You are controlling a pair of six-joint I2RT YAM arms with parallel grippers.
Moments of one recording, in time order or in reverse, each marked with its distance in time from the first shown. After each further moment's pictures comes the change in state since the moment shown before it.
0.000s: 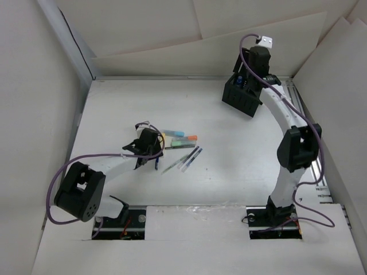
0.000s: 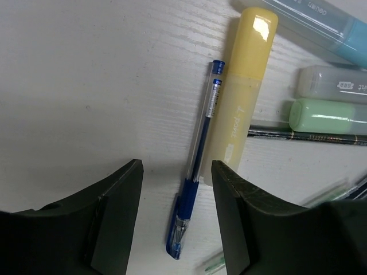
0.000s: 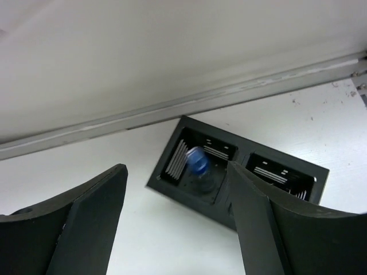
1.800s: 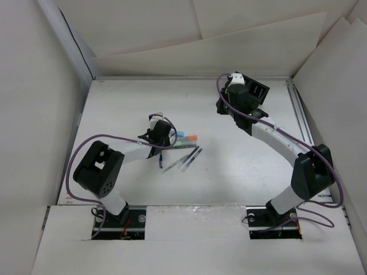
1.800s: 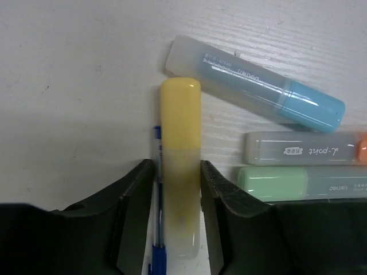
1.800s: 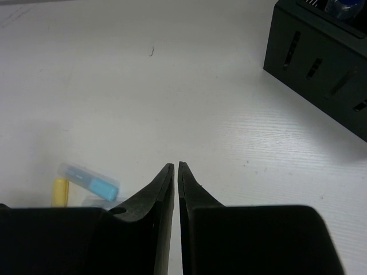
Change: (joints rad) left arm -0.069 0.257 0.183 0.105 -0.084 0.058; right arm 0.277 -0.381 -0.606 0.105 -0.125 0.079
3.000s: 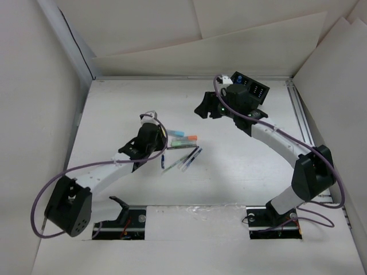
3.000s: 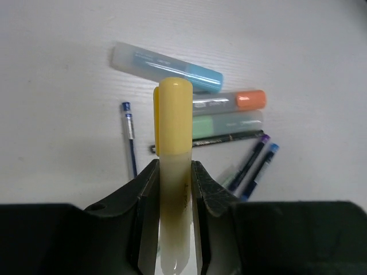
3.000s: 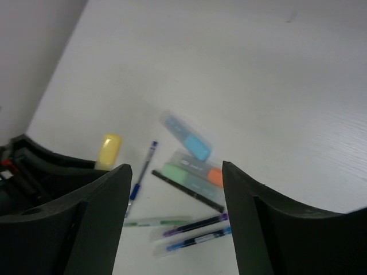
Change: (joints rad) left arm -0.003 -0.388 -0.116 -0.023 0.145 0.005; right arm 0.014 -0.011 -0.002 0.025 -0.415 0.042
